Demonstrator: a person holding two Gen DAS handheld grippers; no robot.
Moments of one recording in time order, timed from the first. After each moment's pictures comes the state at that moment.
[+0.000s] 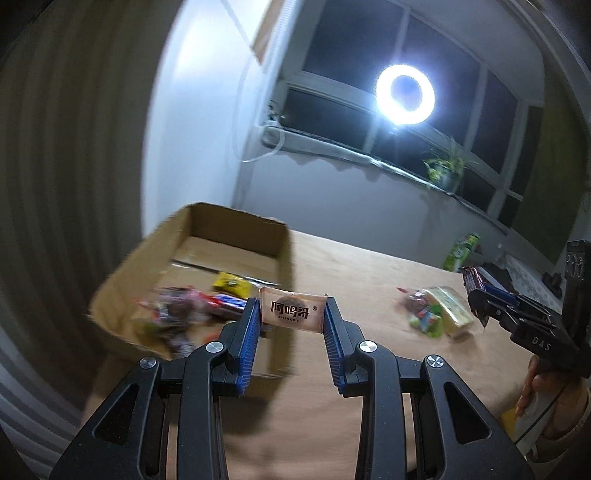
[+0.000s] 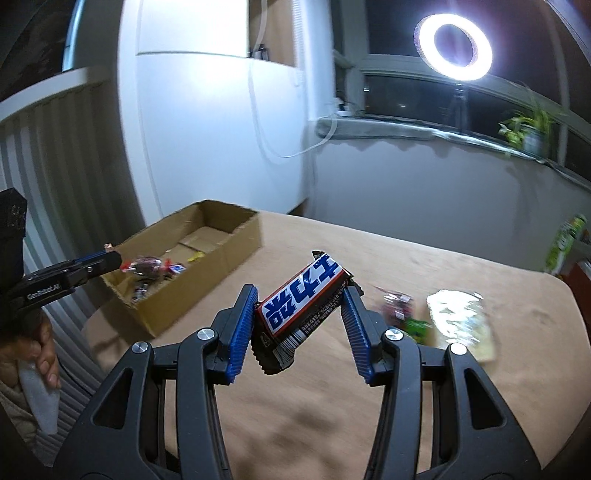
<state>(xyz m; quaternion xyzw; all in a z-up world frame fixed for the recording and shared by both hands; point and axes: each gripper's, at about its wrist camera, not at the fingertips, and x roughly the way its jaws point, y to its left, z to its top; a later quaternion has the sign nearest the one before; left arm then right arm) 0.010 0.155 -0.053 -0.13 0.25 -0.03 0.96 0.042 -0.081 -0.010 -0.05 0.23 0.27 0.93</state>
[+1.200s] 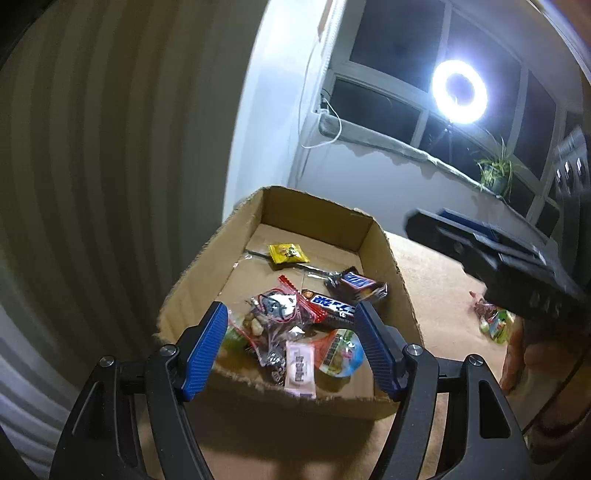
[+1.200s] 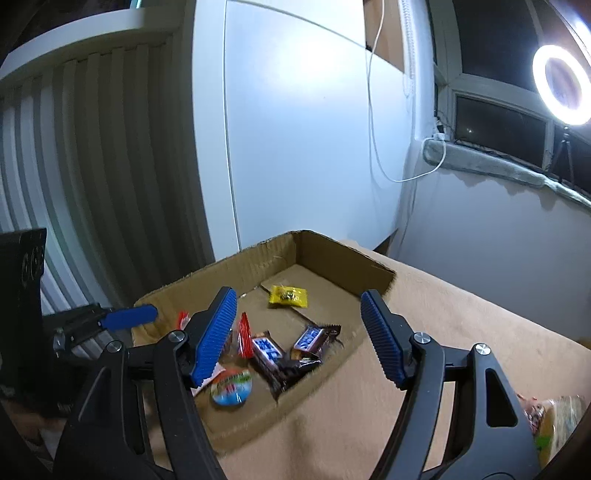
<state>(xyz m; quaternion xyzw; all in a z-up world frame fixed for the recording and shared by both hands) 0.012 0.213 -0.079 -0.14 0.27 0.04 0.95 0.079 0.066 -0.012 -0.09 0.19 0.37 0.90</state>
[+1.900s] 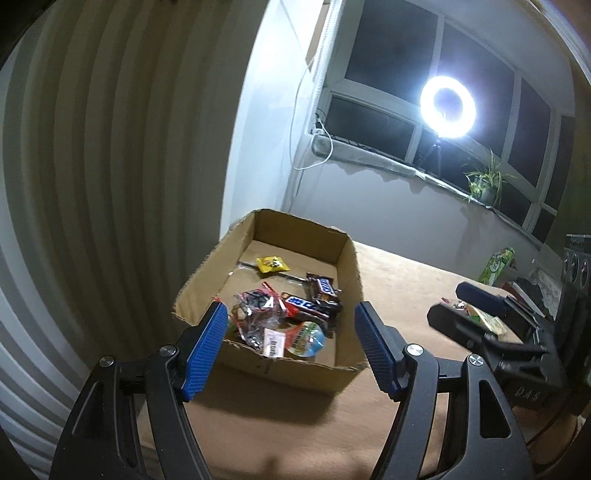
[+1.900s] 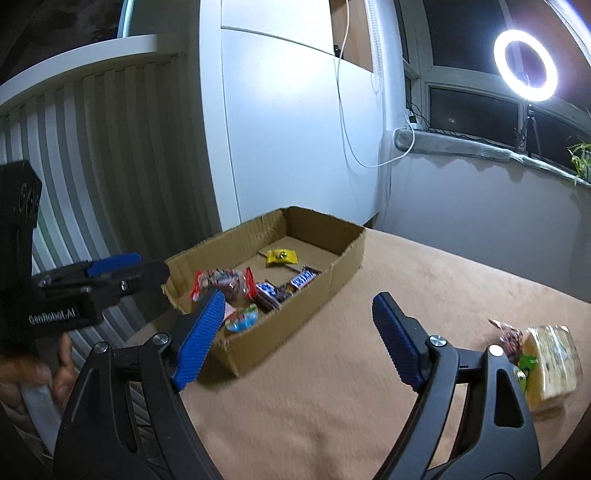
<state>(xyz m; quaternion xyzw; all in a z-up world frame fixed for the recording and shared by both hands) -0.014 0.183 -0.044 -0.13 0.25 0.04 0.96 0.022 0.000 -0.024 -0.05 0.21 0.35 0.91</state>
